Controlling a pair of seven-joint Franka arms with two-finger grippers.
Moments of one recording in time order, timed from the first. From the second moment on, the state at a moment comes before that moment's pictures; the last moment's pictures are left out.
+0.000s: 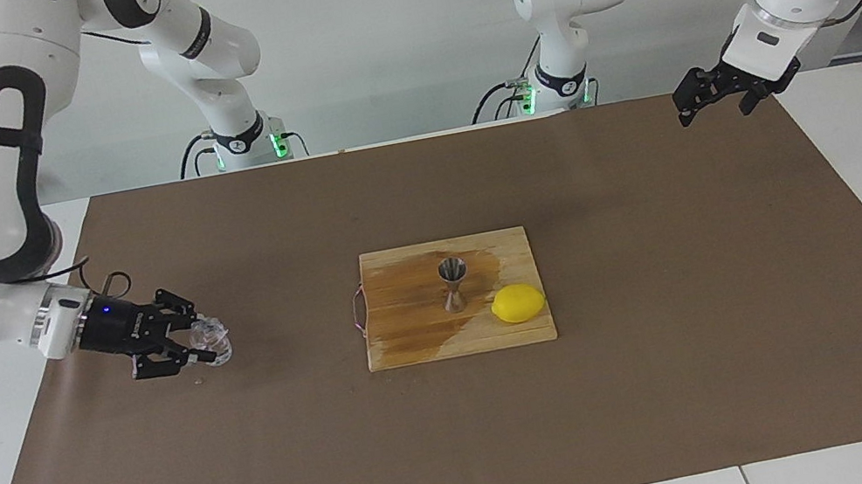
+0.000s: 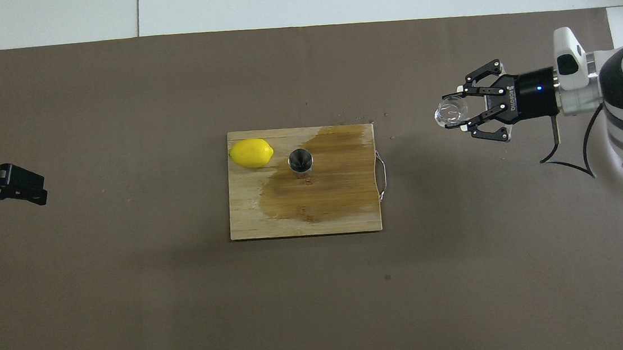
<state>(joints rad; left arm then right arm) -0.03 0.05 -0.01 -1.55 0.01 1.44 0.03 -0.09 0.31 0.03 -1.76 0.96 1.89 -2.05</state>
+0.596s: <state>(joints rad) -0.03 0.05 -0.01 -1.55 0.01 1.44 0.03 0.15 0.31 0.03 -1.78 0.96 2.13 -1.82</state>
